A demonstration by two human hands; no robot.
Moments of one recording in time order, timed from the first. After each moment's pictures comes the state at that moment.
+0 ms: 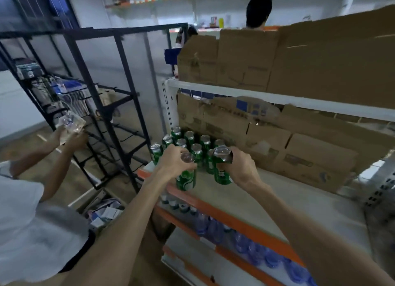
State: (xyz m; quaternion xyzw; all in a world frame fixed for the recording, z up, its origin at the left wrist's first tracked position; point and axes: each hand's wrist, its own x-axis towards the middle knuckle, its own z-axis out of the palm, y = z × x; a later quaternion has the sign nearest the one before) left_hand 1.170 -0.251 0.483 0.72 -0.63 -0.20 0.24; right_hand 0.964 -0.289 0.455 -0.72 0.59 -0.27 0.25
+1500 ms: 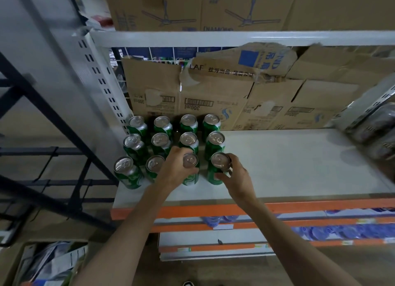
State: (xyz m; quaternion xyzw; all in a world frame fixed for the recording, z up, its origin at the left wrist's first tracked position) left_hand 1.295 -0.475 0.301 0.47 -0.80 -0.35 0.17; right_hand 1.122 -0.364 0.297 -0.46 0.77 -0.36 0.26
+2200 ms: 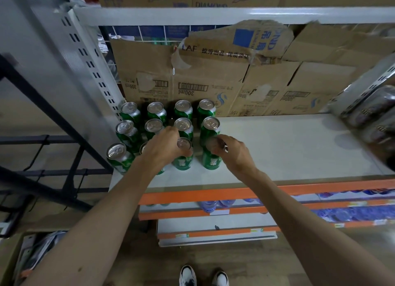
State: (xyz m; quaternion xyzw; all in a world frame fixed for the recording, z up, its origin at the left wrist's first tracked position) left_hand 1.295 -0.482 0.335 0.49 -0.84 -0.24 0.07; right_hand 1.103 -0.379 0.319 -0.56 0.76 -0.26 0.21
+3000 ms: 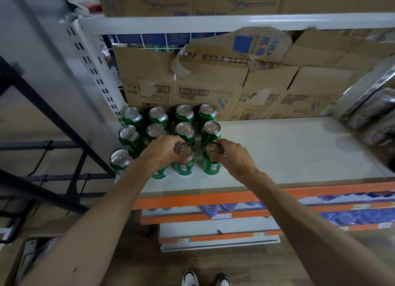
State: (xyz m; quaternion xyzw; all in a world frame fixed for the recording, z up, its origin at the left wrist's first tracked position) left_hand 1.309 -0.486 0.344 0.47 -0.84 -0.28 0.03; right_hand 1.105 -0.383 0.327 -0.58 0.76 -0.20 0.21
